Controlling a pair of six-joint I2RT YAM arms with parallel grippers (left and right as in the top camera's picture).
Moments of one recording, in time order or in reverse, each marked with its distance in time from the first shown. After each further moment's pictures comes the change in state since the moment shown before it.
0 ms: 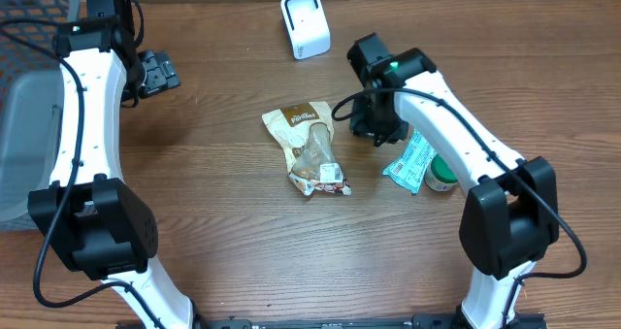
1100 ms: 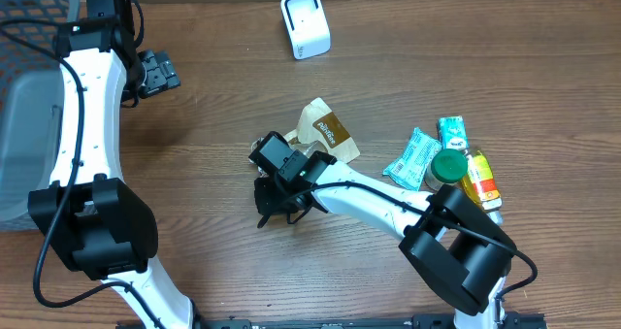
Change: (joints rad) left arm 0.000 0.000 0.000 0.000 0.000 0.000; right arm 0.466 0.000 -0.349 0.651 -0.265 0.137
